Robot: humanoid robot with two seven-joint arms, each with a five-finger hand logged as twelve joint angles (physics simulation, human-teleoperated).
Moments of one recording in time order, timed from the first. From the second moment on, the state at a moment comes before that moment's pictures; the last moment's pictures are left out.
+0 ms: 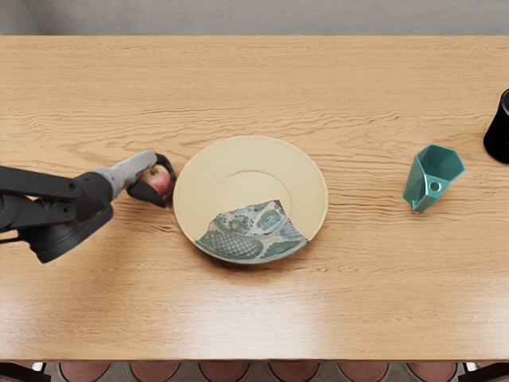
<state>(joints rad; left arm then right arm) -1.46 0.50 0.66 -1.45 0.37 0.55 0.07 -0.04 0.00 -0.04 0.21 0.09 -0.02 0.02</state>
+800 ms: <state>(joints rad) -1.79 0.57 0.73 -1.60 0.72 0.35 0.08 -0.04 0.00 -0.04 0.21 0.09 -0.02 0.03</state>
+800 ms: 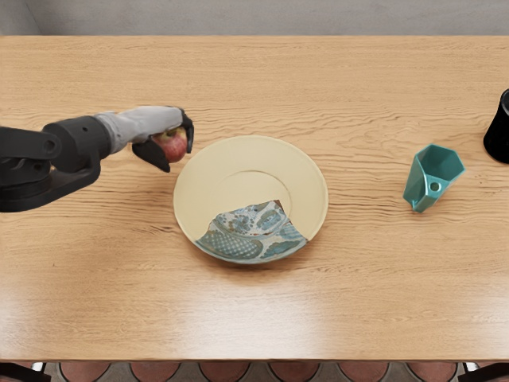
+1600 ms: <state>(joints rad) -1.81 0.25 0.72 -1.60 0.74 0.33 0.12 -0.04 0.00 -0.04 0.21 0.09 -0.02 0.03</state>
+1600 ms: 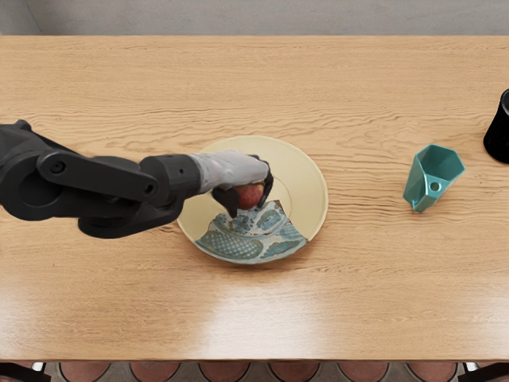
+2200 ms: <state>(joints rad) -1.80 0.23 0.69 -1.53 0.59 0.33 0.13 -0.04 0.00 -0.04 0.21 0.09 -0.02 0.03</state>
